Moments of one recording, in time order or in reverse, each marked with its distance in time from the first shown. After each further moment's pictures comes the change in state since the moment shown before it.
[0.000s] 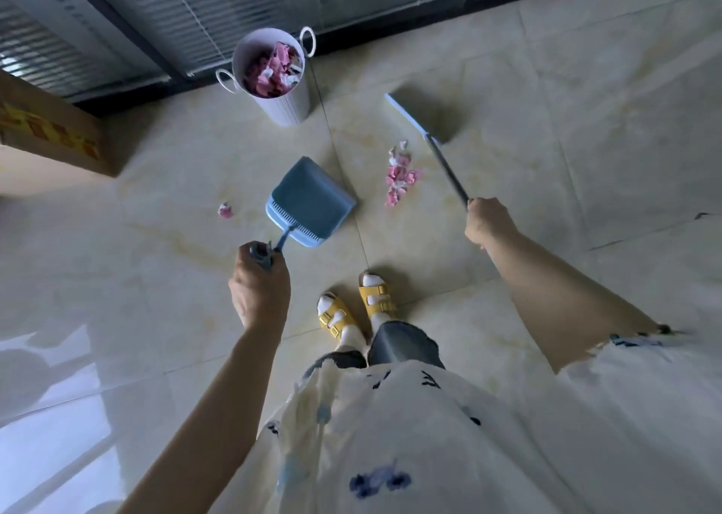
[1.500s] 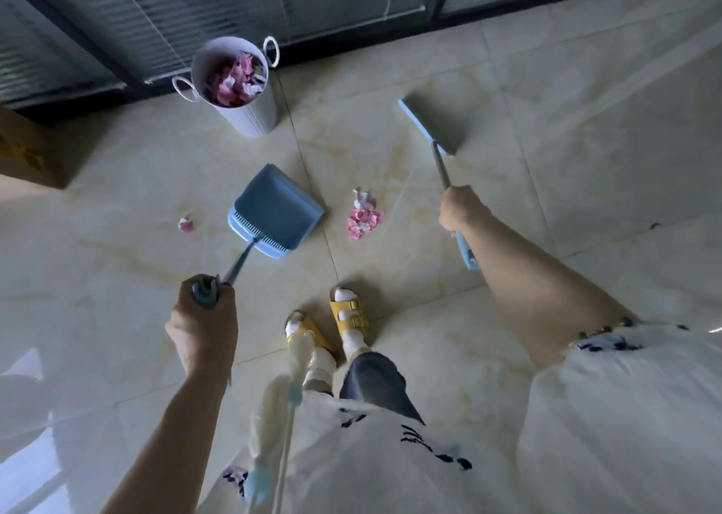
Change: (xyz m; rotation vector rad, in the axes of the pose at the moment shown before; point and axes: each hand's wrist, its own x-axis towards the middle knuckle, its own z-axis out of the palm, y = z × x) left_hand -0.006 -0.027 0.015 -0.095 0.057 -0.003; right_hand 0.032 0.009 -0.030 0.017 -0.039 0.026
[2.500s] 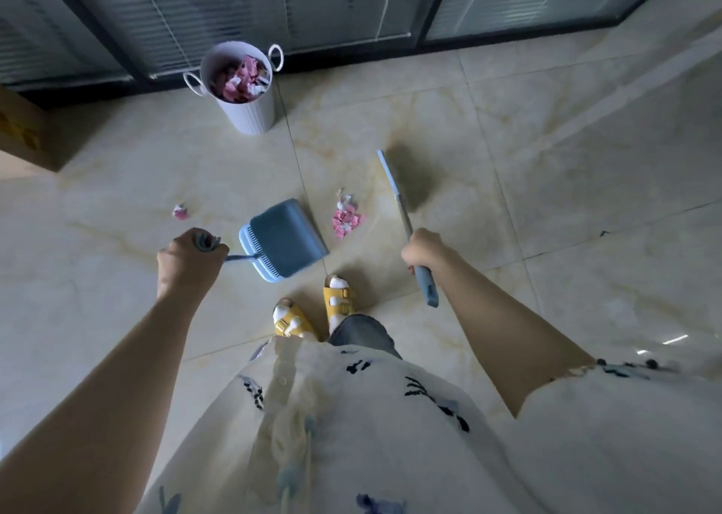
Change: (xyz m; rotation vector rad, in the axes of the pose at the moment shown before) left_hand 0.032 -0.015 -0.054 0.173 -0.262 0.126; right_hand -0.152 -0.020 0.026 0.227 -0.214 0.042
